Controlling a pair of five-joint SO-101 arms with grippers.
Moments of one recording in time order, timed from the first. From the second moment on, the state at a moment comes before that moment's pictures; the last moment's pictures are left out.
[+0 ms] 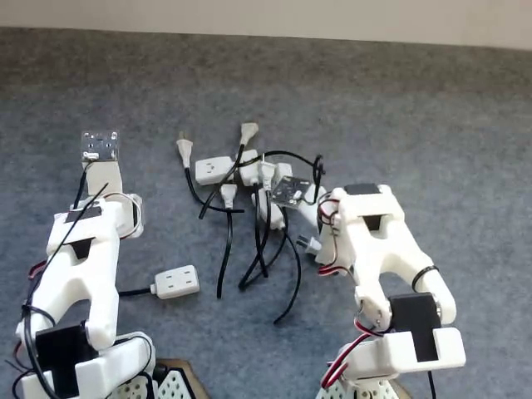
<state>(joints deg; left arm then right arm) -21.3 -14.2 54.2 27.8 -3.6 -10.3 -1.8 38.4 60.7 58.1</state>
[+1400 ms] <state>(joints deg) -21.3 -14.2 54.2 27.8 -3.6 -20.9 -3.1 46.3 58.2 48.6</state>
